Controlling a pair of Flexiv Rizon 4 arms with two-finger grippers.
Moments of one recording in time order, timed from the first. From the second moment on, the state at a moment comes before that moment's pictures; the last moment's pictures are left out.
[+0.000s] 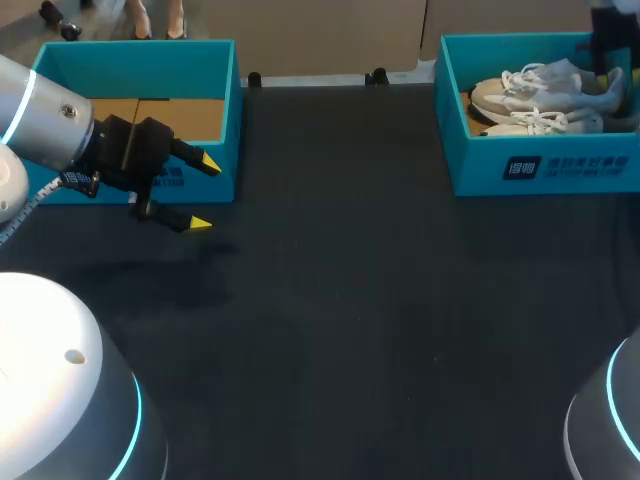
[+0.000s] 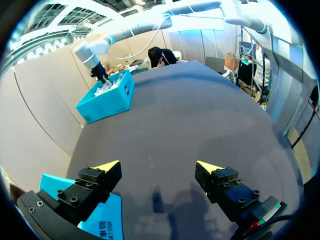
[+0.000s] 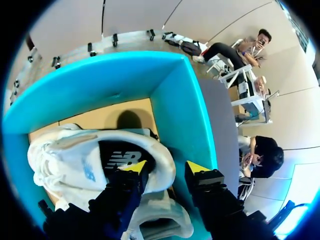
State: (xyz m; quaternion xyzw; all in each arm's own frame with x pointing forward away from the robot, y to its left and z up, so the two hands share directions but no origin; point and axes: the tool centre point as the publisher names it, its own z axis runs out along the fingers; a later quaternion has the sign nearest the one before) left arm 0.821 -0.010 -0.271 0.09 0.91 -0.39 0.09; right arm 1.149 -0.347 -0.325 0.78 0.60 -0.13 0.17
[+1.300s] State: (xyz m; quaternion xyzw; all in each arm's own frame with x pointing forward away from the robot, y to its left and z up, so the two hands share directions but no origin) left arm 0.845 -0.019 -0.234 -0.07 0.92 -0.37 0.11; right arm 1.074 -0.265 -0.242 0.76 0.63 -0.07 0.15
